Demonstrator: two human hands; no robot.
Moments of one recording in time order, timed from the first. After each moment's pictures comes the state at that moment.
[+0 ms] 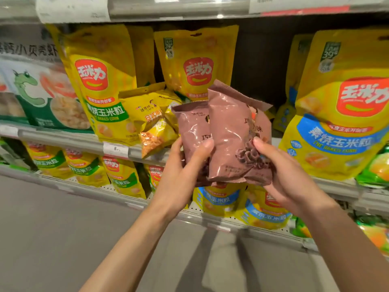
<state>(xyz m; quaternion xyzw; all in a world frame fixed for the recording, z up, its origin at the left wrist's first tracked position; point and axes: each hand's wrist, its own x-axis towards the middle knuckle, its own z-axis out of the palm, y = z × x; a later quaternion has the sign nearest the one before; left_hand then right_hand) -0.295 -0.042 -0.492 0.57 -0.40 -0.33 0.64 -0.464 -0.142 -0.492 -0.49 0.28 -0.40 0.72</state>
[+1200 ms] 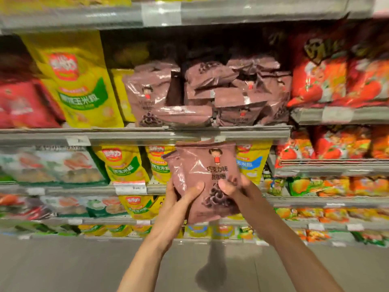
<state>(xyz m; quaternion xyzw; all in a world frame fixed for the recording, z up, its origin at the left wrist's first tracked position) -0.367 0.083 0.086 0.58 -0.37 -0.49 0.54 -0.544 0.018 0.083 -0.58 0.45 -0.35 0.59</state>
